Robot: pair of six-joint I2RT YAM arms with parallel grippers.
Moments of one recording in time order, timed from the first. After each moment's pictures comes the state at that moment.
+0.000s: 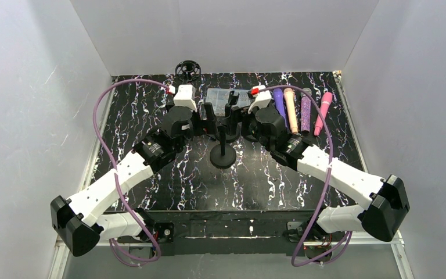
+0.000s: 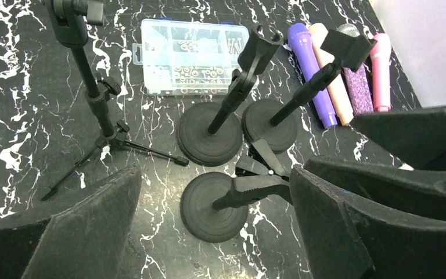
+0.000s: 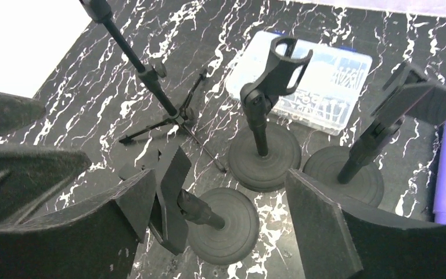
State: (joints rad) left arm -0.75 1.15 1.09 -0.29 -0.42 -0.41; right arm 0.87 1.27 1.02 0.00 0.32 0.31
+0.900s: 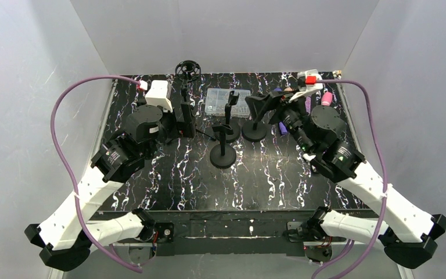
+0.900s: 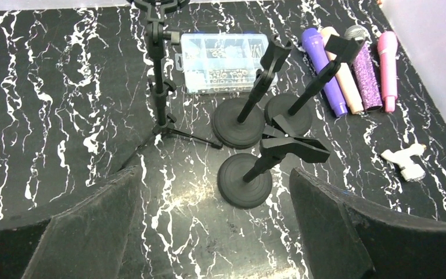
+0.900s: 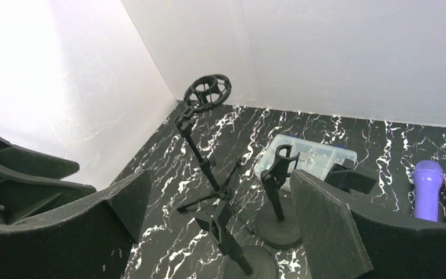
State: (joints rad) left arm -0.75 0.98 1.35 -0.70 -0.44 -0.31; right arm 0.87 0.99 1.21 -0.12 0.33 0.29
